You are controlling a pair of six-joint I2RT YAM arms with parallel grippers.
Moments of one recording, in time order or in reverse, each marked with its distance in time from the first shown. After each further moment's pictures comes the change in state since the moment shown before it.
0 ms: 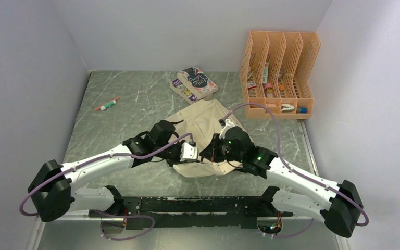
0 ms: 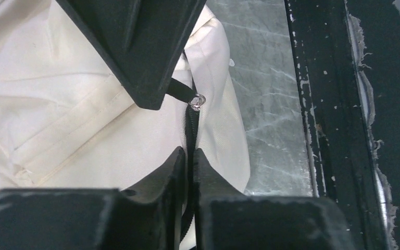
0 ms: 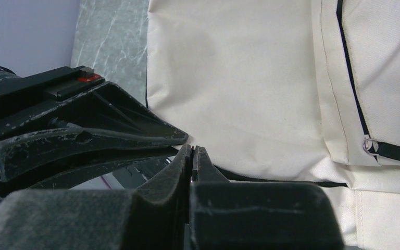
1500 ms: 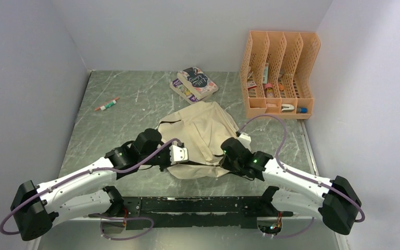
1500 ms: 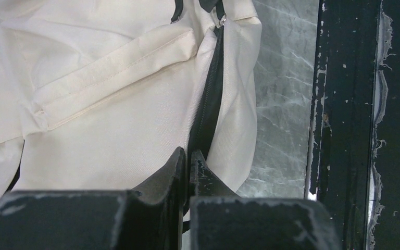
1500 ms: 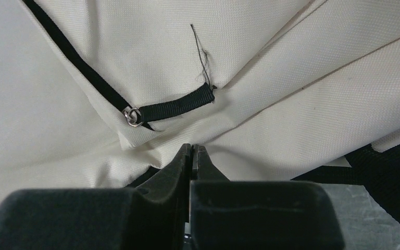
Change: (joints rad) left arm -0.014 -0.256 -0.104 -0.068 -0.211 -0.132; right arm 0.002 0.040 -0.098 -0.286 0.368 0.294
